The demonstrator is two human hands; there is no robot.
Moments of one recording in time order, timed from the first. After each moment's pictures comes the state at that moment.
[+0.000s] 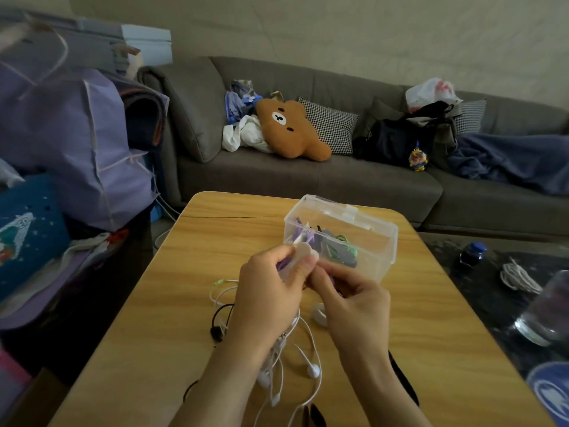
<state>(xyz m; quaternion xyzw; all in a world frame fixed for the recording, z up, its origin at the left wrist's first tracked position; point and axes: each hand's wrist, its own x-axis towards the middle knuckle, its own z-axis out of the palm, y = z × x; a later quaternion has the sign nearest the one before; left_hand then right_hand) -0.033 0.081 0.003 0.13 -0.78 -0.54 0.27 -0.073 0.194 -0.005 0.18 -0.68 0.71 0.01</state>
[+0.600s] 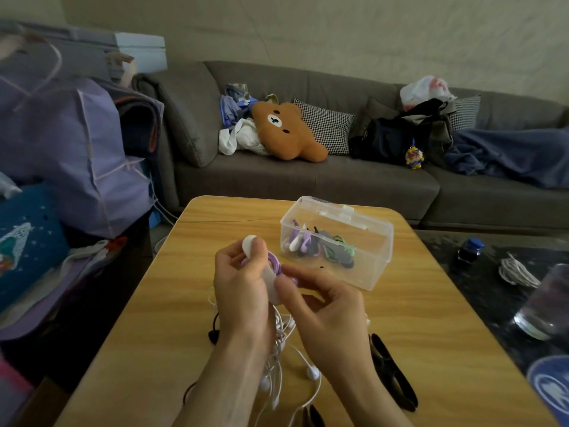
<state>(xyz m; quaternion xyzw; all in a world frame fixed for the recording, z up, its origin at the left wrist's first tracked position) -0.032 0.088 0.015 0.27 -0.39 -0.82 0.33 -0.058 0.184 -0.007 0.25 -0.72 0.65 -0.02</state>
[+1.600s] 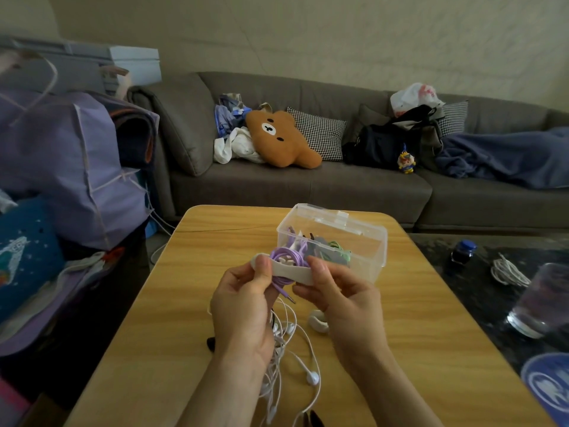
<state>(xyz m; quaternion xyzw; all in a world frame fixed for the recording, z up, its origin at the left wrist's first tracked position) -0.029 0.089 0.015 0.28 -0.31 -0.85 0.30 -0.078 0.196 0.002 0.15 -0.57 0.80 -0.10</state>
